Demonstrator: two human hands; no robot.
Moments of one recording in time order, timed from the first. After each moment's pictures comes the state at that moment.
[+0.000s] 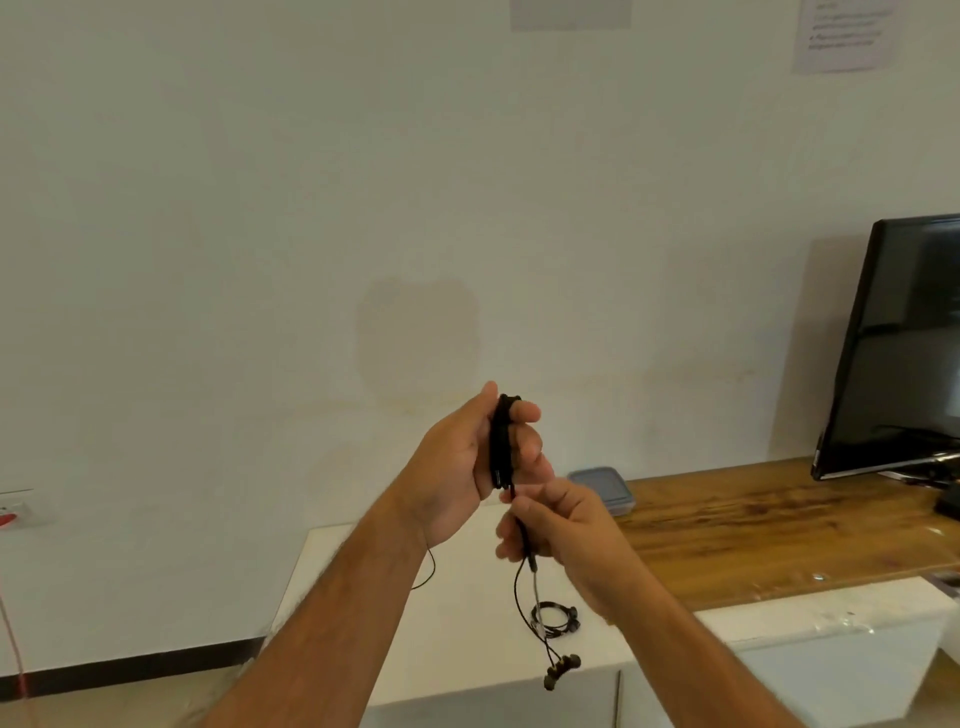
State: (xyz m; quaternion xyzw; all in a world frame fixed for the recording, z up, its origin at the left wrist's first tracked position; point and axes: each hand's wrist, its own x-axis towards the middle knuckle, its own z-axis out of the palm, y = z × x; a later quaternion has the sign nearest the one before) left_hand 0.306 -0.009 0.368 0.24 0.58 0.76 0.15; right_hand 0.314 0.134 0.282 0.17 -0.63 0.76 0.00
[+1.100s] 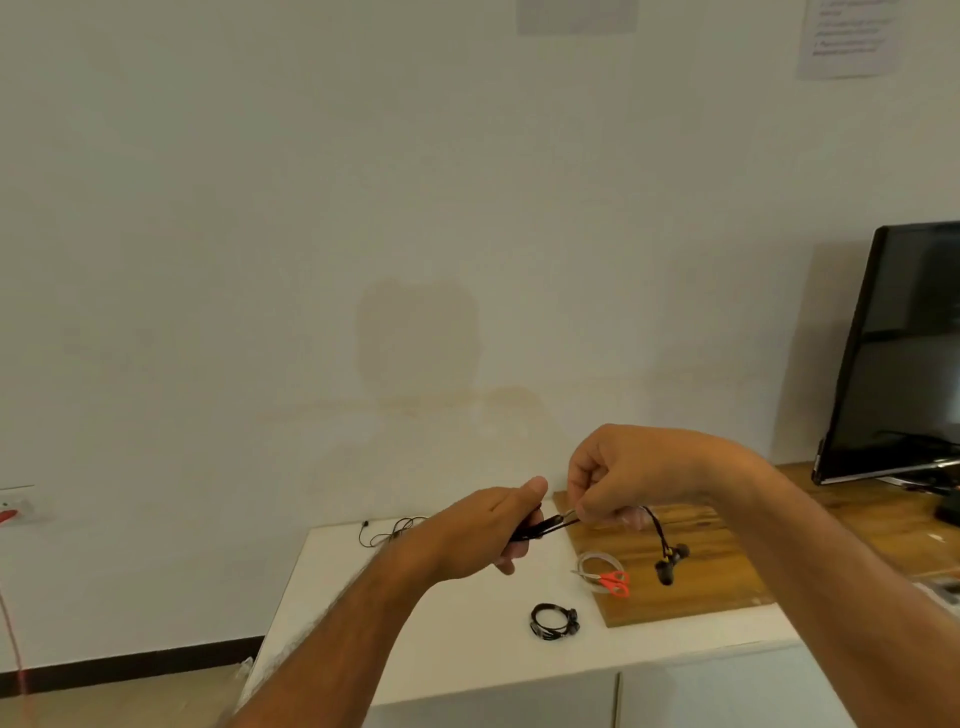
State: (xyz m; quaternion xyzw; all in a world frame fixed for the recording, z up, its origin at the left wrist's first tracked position) left_hand 0.297 -0.012 0.322 0.24 0.86 0.41 0.17; right_hand 0.310 0.189 0.388 0.17 -0.91 0.33 -0.19
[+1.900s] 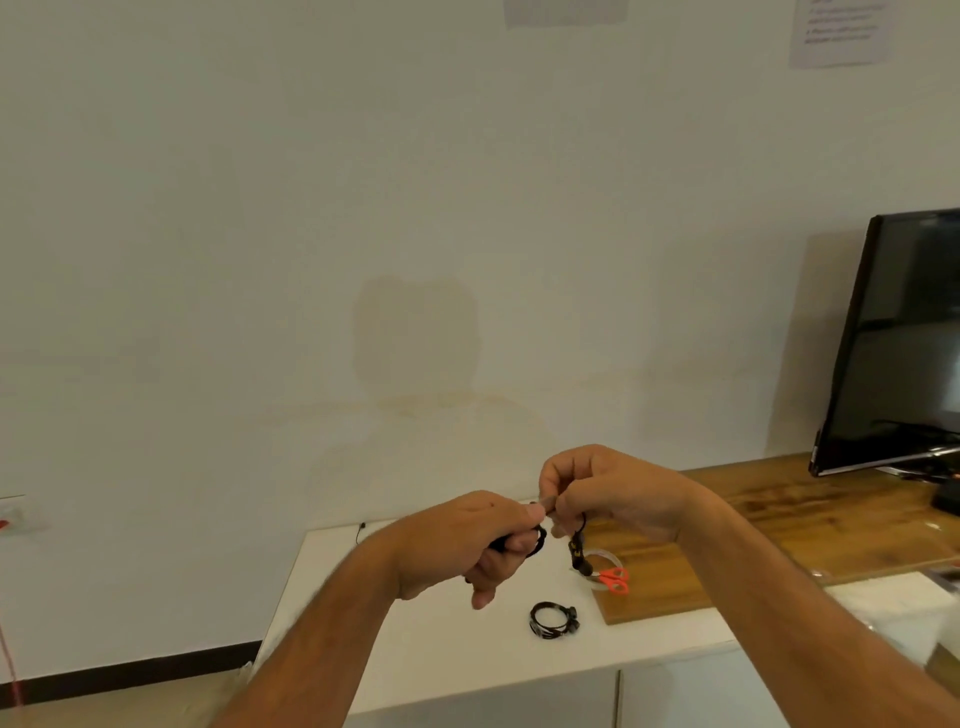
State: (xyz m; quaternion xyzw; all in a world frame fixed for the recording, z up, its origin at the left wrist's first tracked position) left_hand 0.318 -0.023 0.347 0.29 0.78 0.48 0.29; right_hand 0.284 0.189 0.332 0.23 -0.75 0.59 -0.19
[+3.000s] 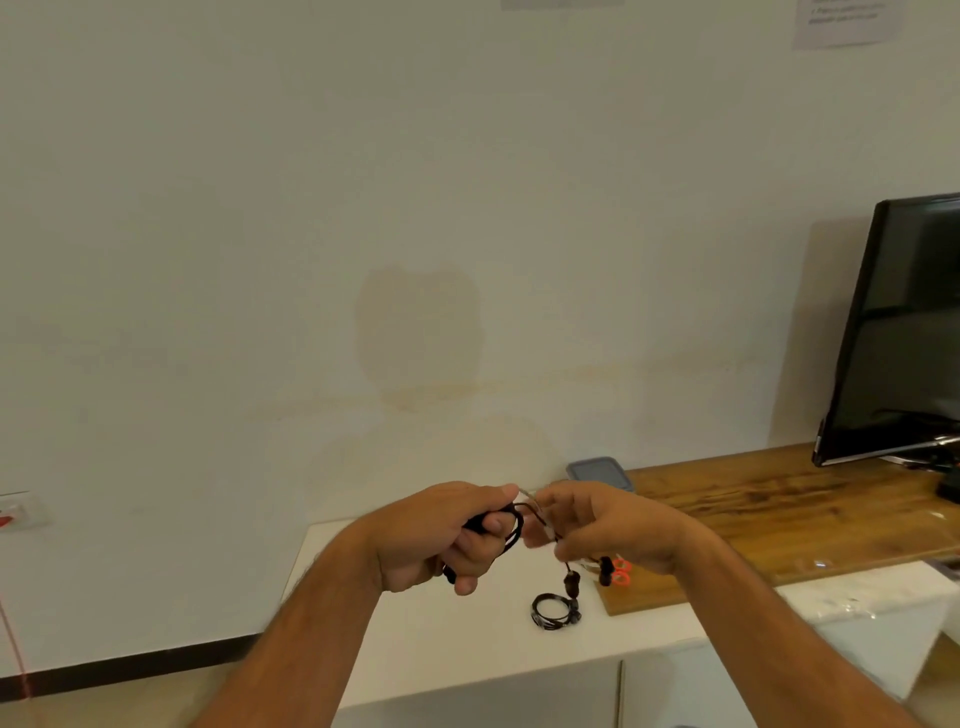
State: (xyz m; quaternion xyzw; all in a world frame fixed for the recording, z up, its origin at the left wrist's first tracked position) left_hand 0.310 -0.034 0.344 0.18 0.74 0.55 0.34; right_hand 0.279 0.194 0.282 0.22 -0.75 0.59 -0.21
